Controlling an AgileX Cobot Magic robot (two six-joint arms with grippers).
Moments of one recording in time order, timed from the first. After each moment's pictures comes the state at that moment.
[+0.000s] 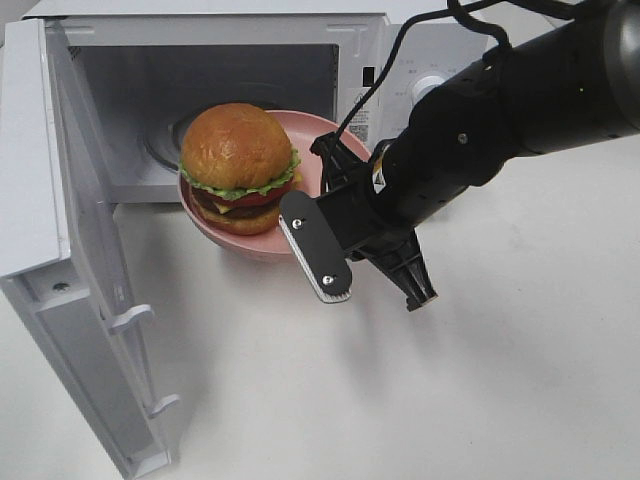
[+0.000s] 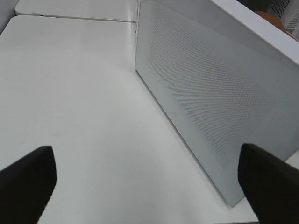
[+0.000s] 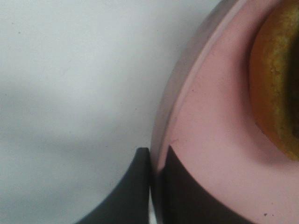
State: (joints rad) left arm 0.00 -0.01 -0.52 -0.14 1.08 0.02; right arm 0.64 1.84 -1.05 -0.12 0.27 -1.39
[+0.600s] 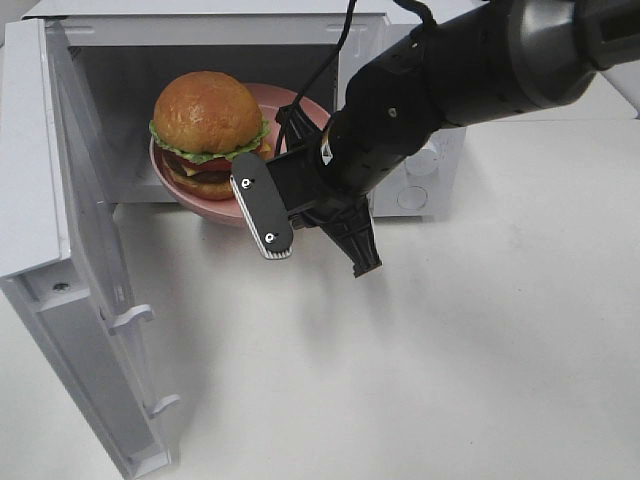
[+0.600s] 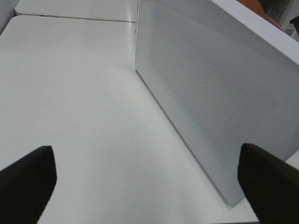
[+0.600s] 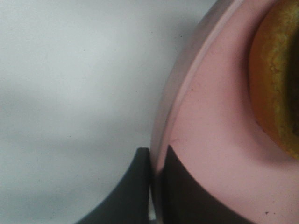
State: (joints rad) left arm 0.00 -0.01 -0.52 -0.14 1.08 0.02; right arm 0.67 1.97 -1.27 -0.19 0.33 -1.24
